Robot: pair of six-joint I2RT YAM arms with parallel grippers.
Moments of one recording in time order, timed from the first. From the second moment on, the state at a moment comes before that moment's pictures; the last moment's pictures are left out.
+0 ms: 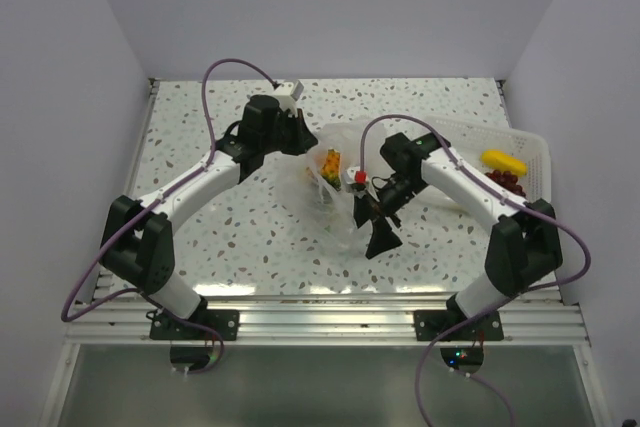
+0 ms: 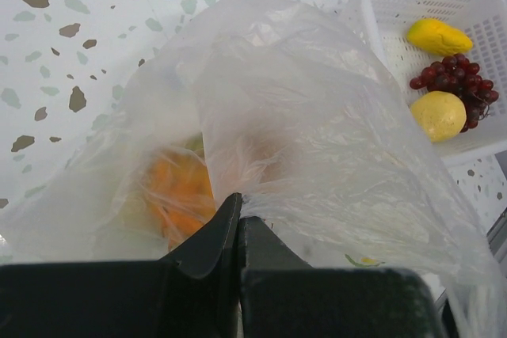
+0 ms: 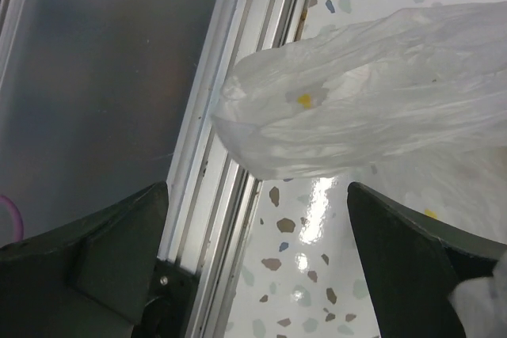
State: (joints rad) left arm -0.49 1.59 1.21 -0.08 0.22 -0.41; right arm 0.49 1.61 1.27 -1.35 -1.06 -1.20
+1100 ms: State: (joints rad) left arm -0.49 1.59 1.21 -0.07 0.24 -0.42; right arm 0.37 1.33 1.08 -1.23 -0.89 -0.83
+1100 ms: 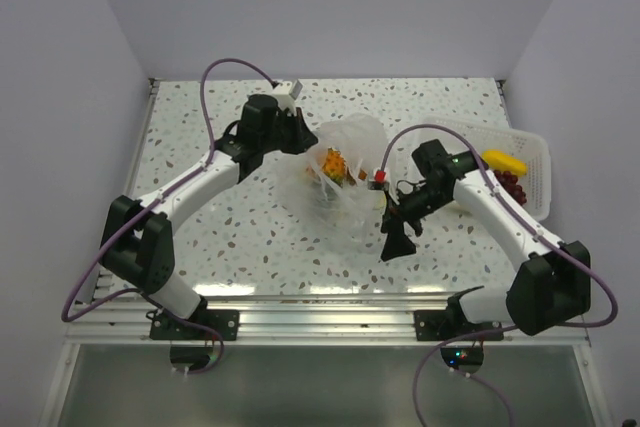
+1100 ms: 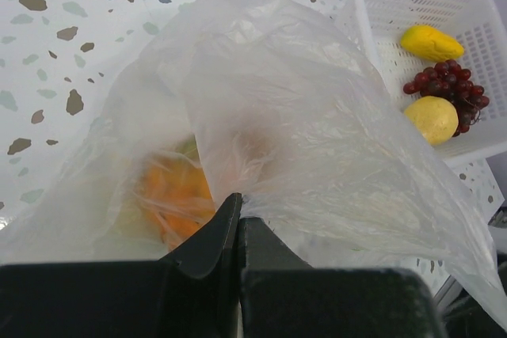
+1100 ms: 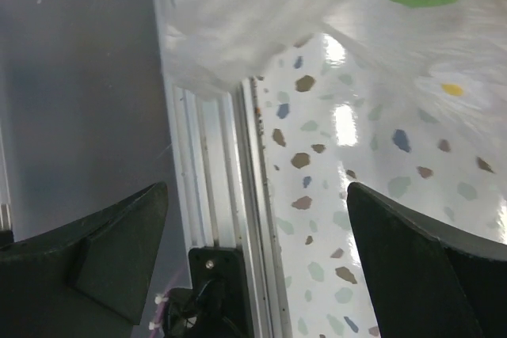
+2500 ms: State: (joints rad) left arm -0.40 1.55 1.16 -0.07 0.23 -0.50; right arm 0.14 1.72 1.43 -1.34 -0.83 -1.26
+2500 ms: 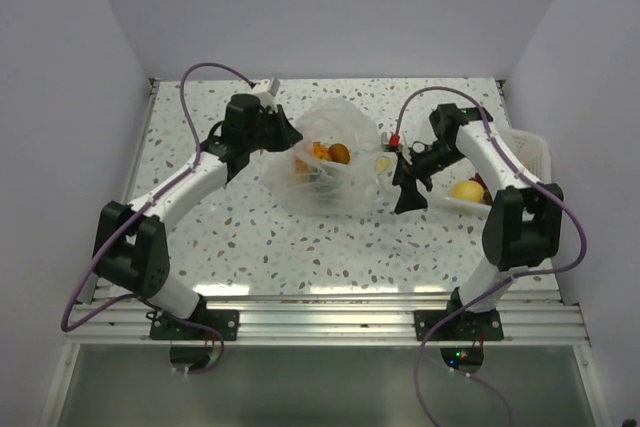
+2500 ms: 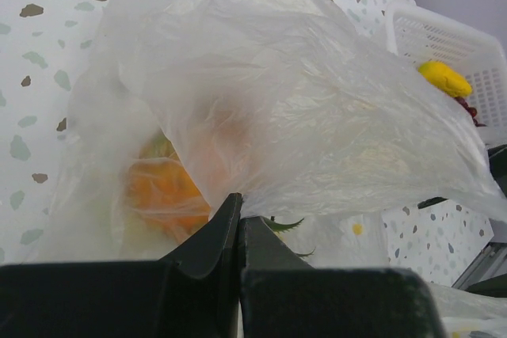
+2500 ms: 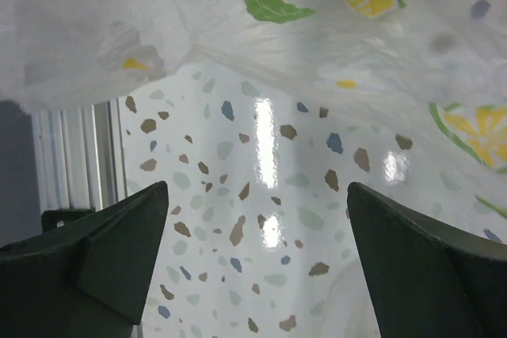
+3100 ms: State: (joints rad) left arm -0.40 1.54 1.11 -0.02 0.26 -0.51; right arm 0.00 1.49 1.32 -1.09 -0.85 -0.82
